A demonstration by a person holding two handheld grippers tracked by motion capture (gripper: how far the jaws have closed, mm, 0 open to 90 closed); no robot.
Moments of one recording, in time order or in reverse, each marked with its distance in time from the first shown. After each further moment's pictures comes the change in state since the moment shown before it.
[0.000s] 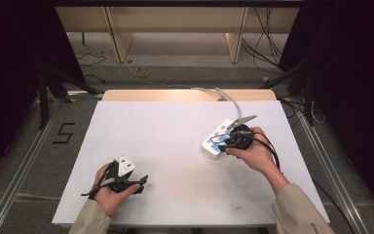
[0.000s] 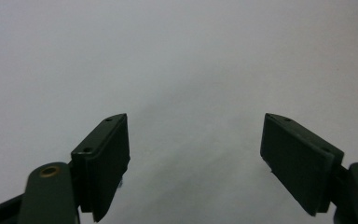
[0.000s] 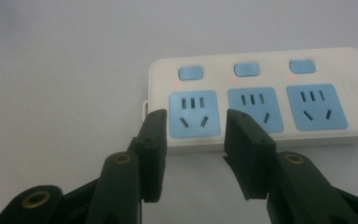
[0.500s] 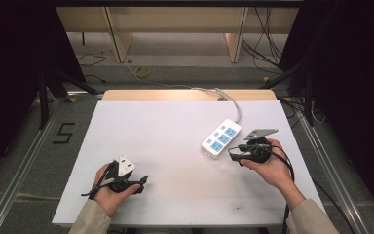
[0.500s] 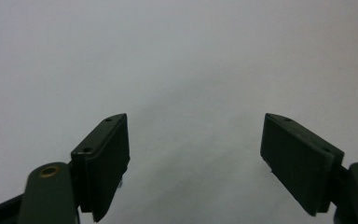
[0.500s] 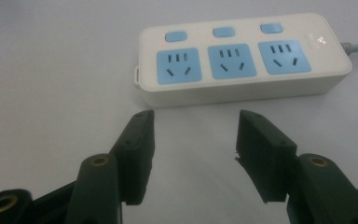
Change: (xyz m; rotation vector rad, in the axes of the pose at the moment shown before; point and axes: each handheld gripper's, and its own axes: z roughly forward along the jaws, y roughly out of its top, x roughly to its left) left arm 0.000 0.000 0.000 0.002 0.002 0.000; right arm -0.004 -0.050 -0.026 -0.092 -0.022 0.023
